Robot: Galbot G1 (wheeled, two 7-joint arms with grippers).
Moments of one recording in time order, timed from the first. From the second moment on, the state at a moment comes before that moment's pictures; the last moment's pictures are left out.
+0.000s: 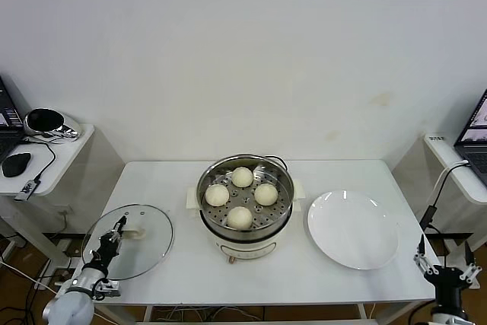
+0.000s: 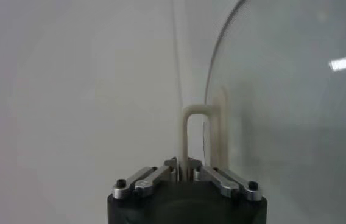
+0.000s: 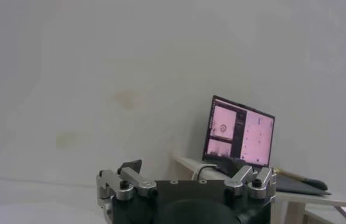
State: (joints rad) left arm 1.21 -1.03 -0.53 -1.30 1.15 -0.17 -0.31; right arm -1.59 1.47 0.99 1.83 0.07 0.34 0.04
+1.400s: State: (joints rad) left arm 1.11 -0.84 -0.28 -1.97 0.75 0.32 0.03; right arm -1.60 1.51 0.86 1.87 0.01 0.32 0.02
